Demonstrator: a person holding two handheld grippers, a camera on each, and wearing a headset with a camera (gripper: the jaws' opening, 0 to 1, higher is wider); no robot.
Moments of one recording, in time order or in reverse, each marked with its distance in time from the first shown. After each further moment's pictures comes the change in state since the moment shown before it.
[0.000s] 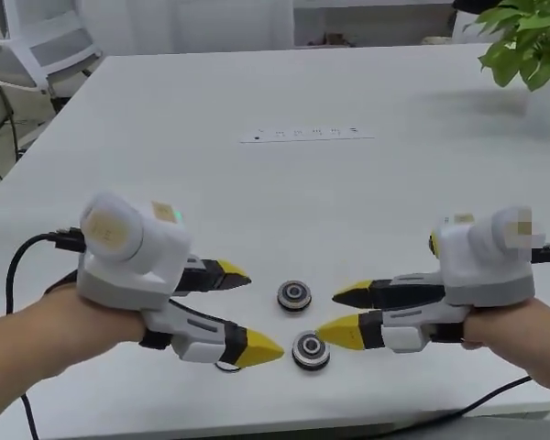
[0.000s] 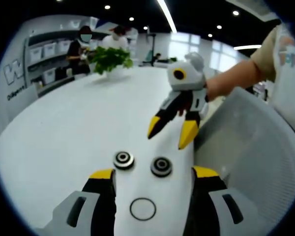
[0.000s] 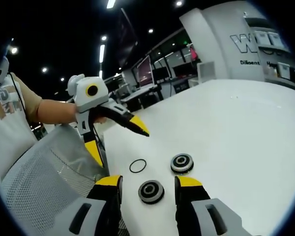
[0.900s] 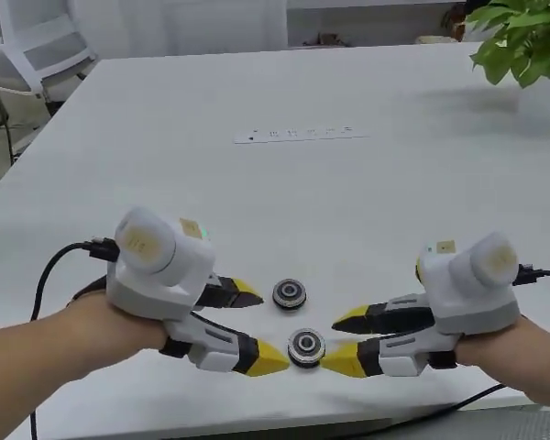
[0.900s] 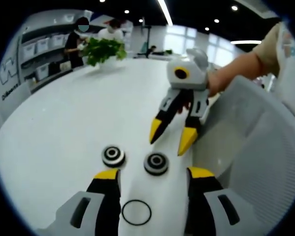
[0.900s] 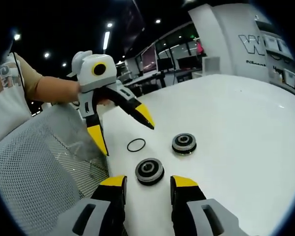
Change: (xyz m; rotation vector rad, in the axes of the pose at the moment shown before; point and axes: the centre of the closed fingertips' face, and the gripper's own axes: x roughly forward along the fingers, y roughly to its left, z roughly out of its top) left arm 0.026 -0.009 -0.014 0.013 0.071 -0.045; right arm 0.005 -0.002 -0.040 -0.074 0.100 -0.009
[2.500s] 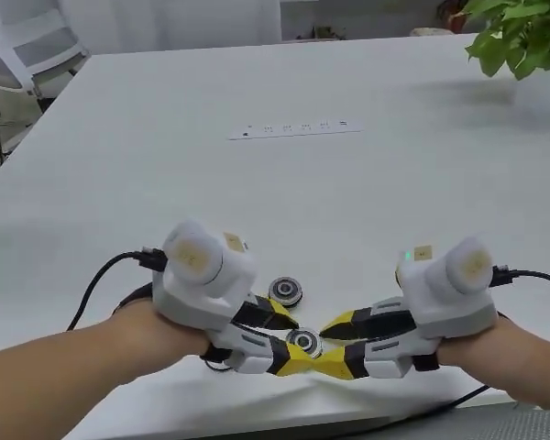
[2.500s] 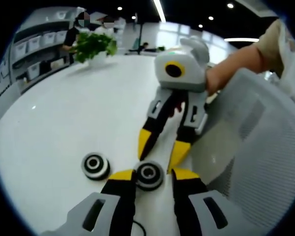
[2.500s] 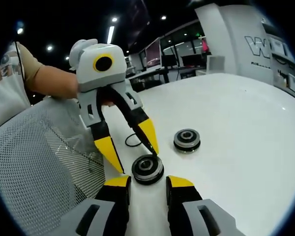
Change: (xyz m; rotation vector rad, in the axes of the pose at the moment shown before) left arm 0.039 -0.012 0.001 0.020 0.027 -0.068; right arm 0.013 -0.003 -0.009 -0.042 0.036 0.009
